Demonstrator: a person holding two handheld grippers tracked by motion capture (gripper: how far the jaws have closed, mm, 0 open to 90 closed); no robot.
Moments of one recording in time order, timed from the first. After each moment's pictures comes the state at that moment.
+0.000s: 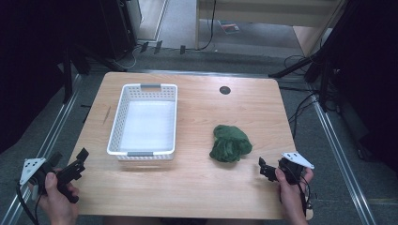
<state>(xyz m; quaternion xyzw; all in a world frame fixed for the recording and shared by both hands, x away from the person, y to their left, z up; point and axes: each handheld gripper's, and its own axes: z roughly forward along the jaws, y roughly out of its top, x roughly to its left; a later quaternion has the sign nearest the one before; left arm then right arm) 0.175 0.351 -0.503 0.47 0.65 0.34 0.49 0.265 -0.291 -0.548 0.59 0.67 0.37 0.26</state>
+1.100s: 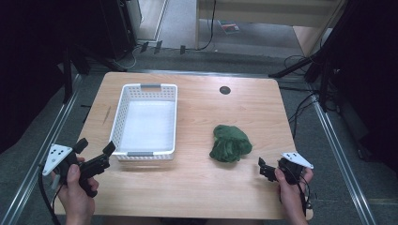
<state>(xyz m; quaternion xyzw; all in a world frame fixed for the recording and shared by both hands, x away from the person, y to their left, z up) 0.186 0.275 -0.451 0.55 0.57 0.31 0.52 0.265 -0.290 -0.548 0.59 0.67 0.37 0.27</state>
